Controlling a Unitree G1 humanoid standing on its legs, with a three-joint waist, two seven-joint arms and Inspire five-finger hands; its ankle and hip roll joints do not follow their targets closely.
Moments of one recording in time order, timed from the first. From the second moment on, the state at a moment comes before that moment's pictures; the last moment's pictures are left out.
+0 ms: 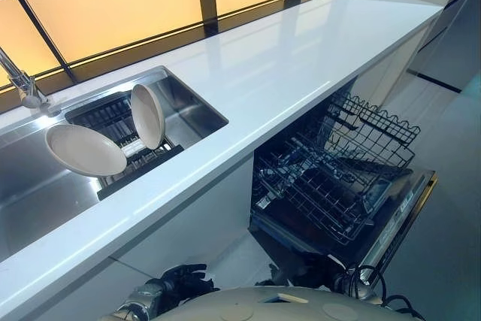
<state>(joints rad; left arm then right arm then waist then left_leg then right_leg) -0.02 0.23 -0.23 1.24 -0.14 0.00 -0.30 0.01 -0.25 0.23 1.23 -0.01 -0.14 0.11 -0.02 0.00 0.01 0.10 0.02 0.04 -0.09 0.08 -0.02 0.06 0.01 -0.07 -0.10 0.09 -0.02</state>
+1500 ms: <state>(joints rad) -0.22 0.43 -0.66 0.26 -0.17 0.04 -0.48 -0.01 -0.27 0.31 1.12 -0.02 -0.08 0.12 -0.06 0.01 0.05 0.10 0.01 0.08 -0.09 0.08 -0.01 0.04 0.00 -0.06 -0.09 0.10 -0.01</state>
